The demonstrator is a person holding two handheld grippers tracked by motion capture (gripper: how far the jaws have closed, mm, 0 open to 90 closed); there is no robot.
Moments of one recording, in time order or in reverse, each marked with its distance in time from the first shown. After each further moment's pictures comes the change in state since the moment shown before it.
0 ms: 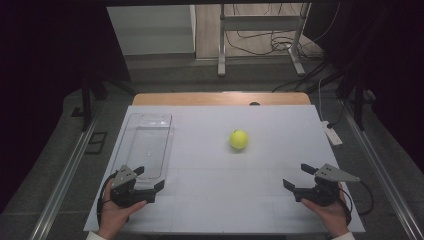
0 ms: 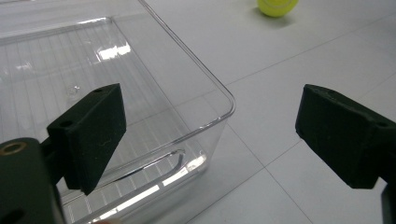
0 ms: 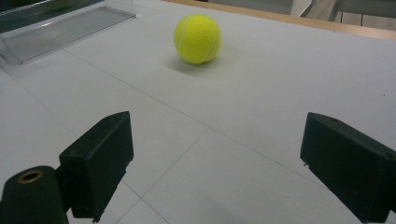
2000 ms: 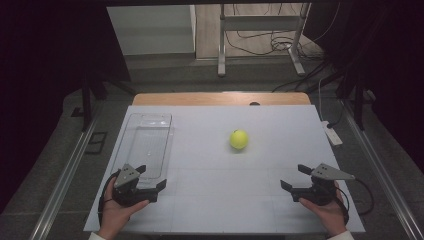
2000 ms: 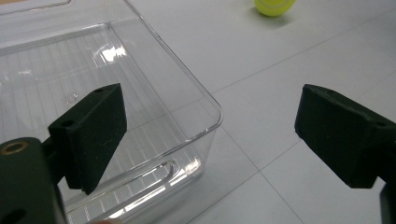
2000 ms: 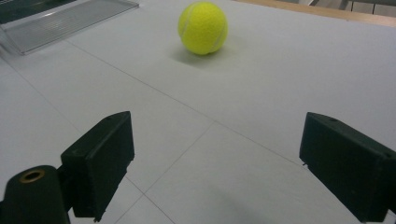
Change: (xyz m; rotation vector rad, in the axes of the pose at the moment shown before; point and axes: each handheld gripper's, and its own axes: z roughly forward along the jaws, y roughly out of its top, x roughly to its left) left arm -0.009 0.011 -0.001 0.015 0.012 0.022; right arm 0.001 -0.002 0.008 0.034 0.021 0.003
